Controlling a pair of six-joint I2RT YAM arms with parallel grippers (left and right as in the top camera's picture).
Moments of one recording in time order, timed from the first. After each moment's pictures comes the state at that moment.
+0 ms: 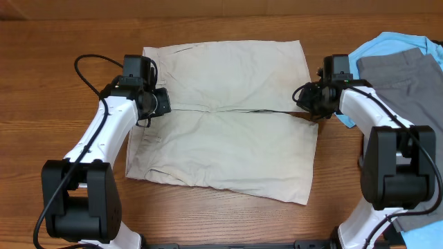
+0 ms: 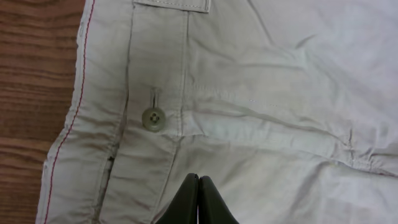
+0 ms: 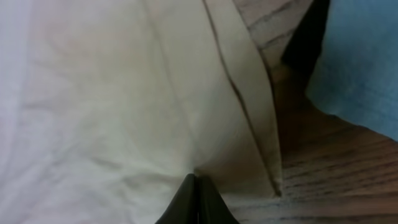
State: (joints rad) left arm -0.08 1.76 1.22 -0.63 0.07 -0.29; right arm 0.01 1.95 1.24 -0.53 -0.19 0.46
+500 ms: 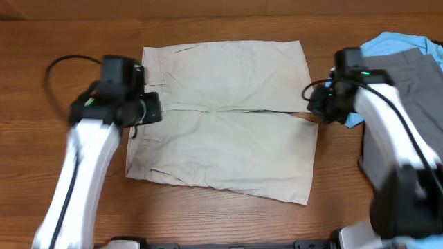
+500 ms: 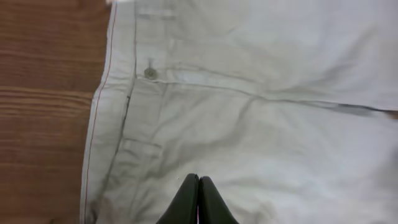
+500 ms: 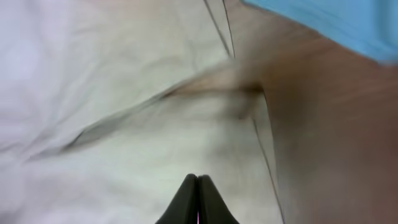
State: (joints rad) left arm -0.08 1.38 1.29 -0.97 0.12 -0.24; right arm 0.01 1.66 1.36 -1.05 -0.16 0.50
